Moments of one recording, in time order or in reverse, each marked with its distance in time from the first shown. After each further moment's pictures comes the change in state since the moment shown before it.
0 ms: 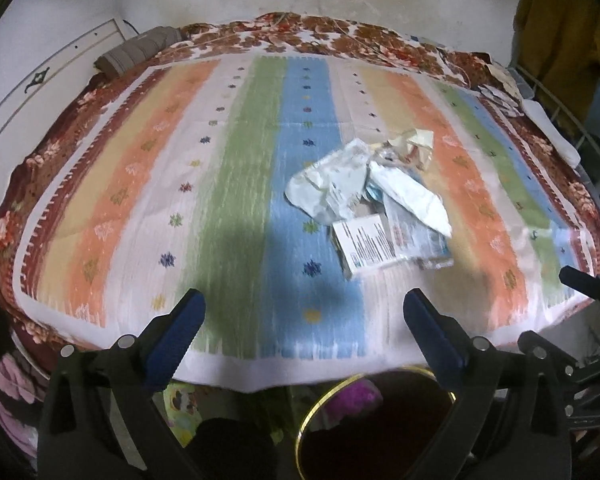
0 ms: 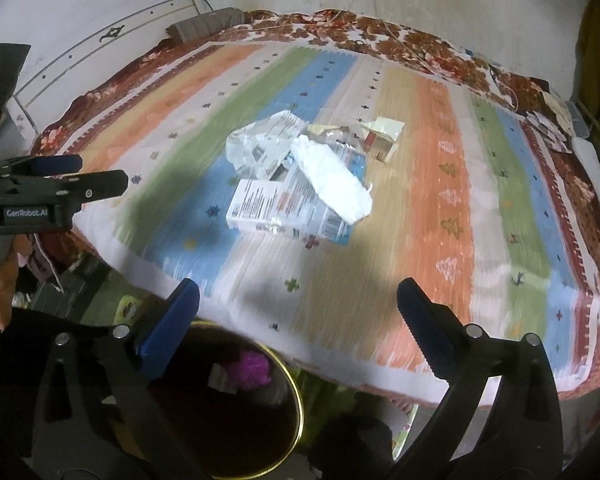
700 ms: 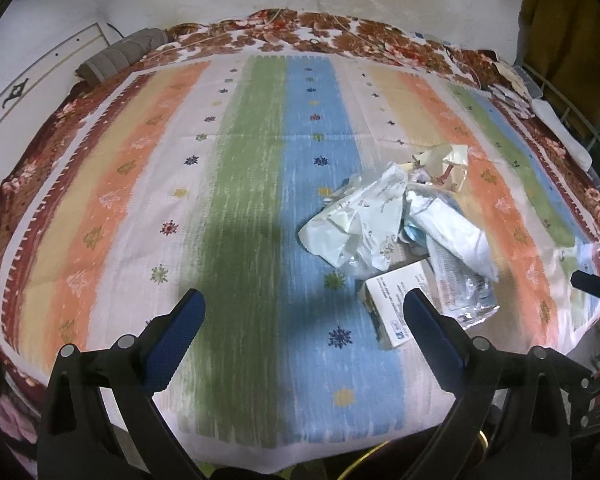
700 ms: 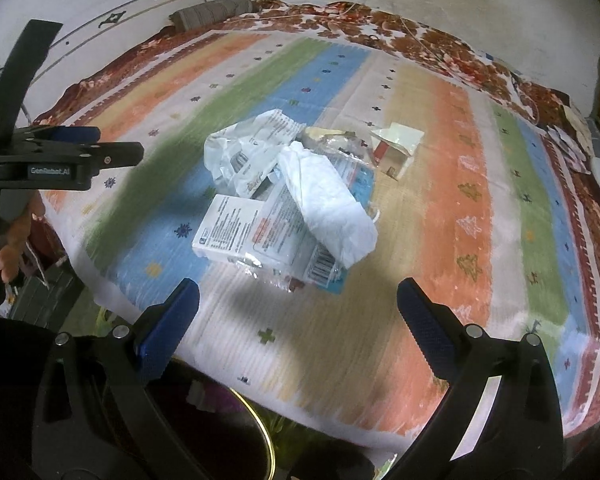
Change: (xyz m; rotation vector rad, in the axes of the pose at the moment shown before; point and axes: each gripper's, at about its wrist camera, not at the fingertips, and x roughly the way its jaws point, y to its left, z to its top) left arm 0.080 0.019 0.049 0.042 0.011 -0.011; right arm 0.072 -0.018 0.036 -0.065 0.024 0.017
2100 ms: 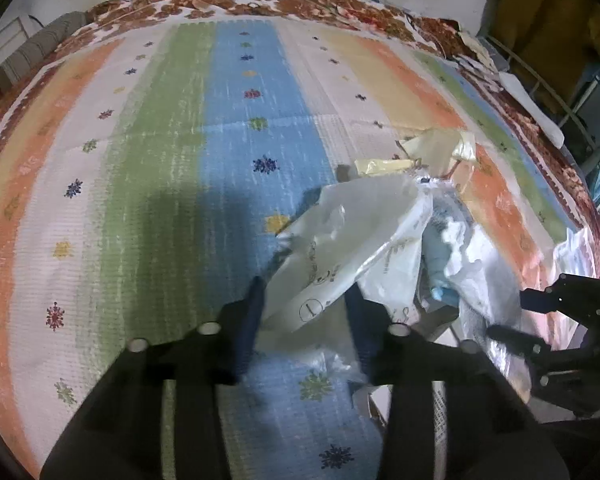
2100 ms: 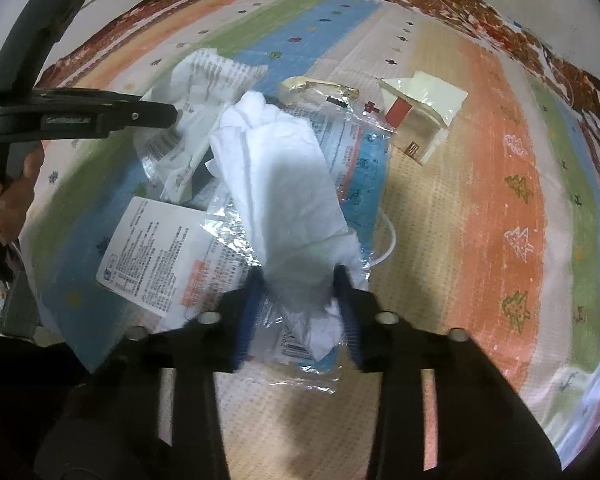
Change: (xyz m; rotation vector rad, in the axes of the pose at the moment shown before) left arm 0.123 -0.013 0.056 0.093 0.103 -0.229; right arm 0.119 -0.032 0.030 -0.014 0.128 0.032
